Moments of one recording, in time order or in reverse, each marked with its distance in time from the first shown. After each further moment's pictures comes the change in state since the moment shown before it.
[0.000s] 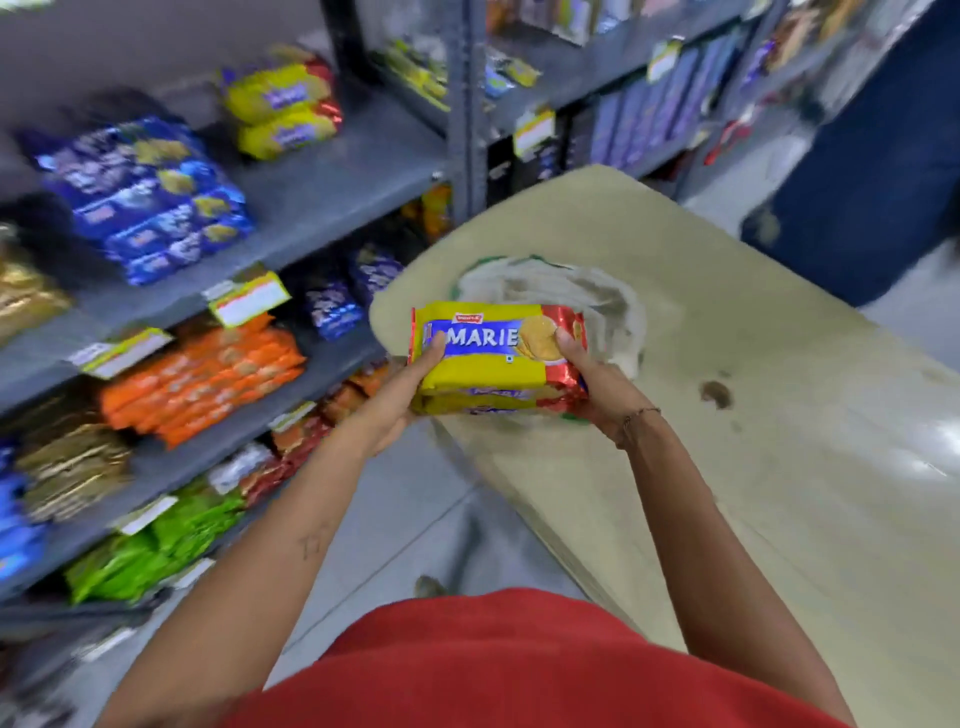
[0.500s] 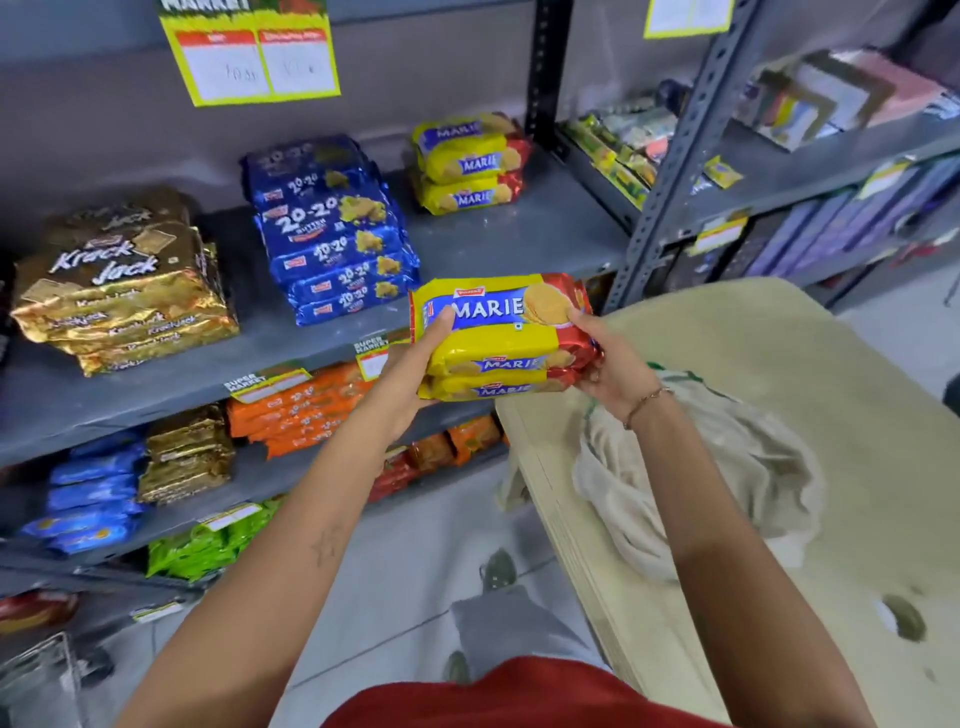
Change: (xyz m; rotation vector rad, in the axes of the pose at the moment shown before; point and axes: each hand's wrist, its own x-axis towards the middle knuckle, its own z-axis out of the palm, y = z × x) left_hand 0.051 0.108 -0.164 -0.145 0.294 0.145; right_hand 0.154 -0.112 0.183 -0.042 -0.289 -0.043
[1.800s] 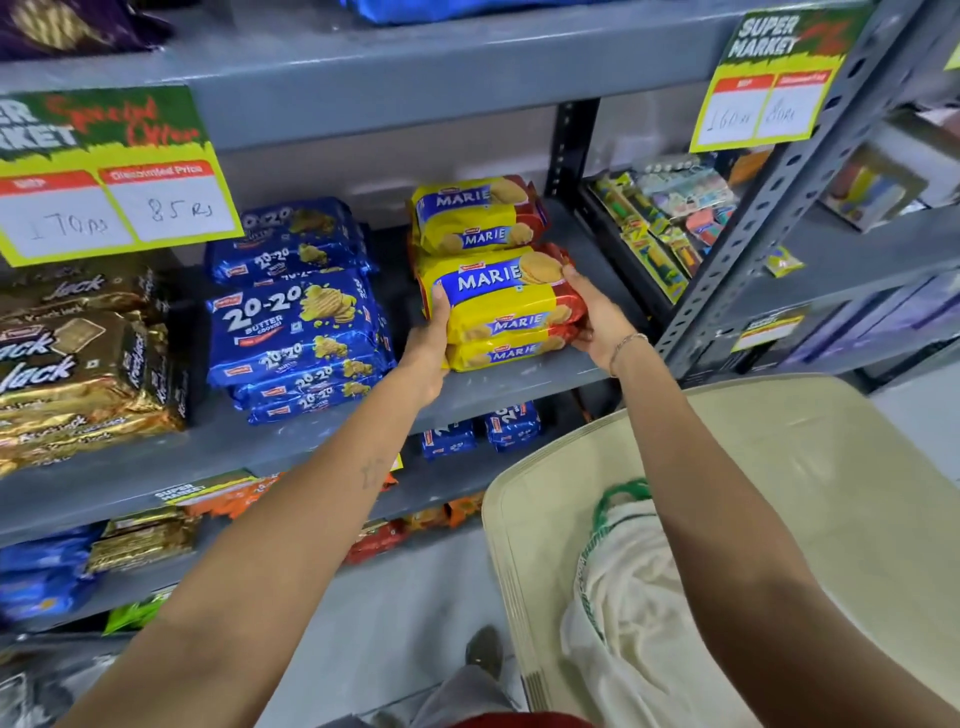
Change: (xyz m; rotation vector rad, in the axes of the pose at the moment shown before) left_hand 0.200 0.085 0.043 -0.104 0.325 -0.067; right_hand 0.233 -0.116 -0.009 -0.125 0.044 -0.027
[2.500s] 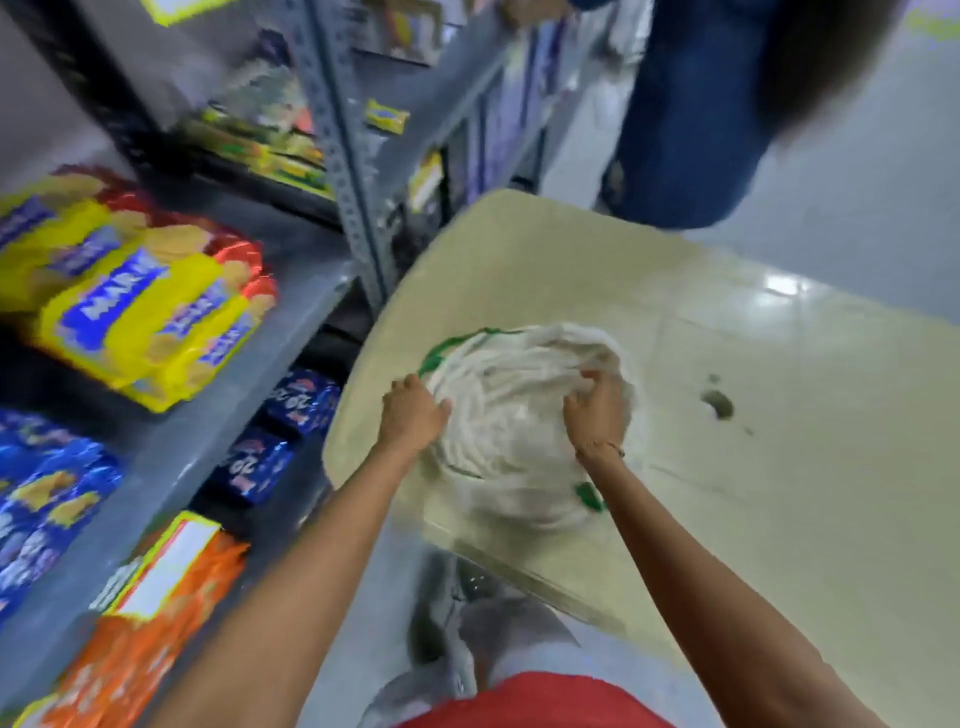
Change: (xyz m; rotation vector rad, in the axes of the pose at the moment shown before) left_hand -0.088 -0.187 0.095 1.547 -0.666 0.507; right_hand -0.274 0.221 -0.114 -0.431 1.234 0.254
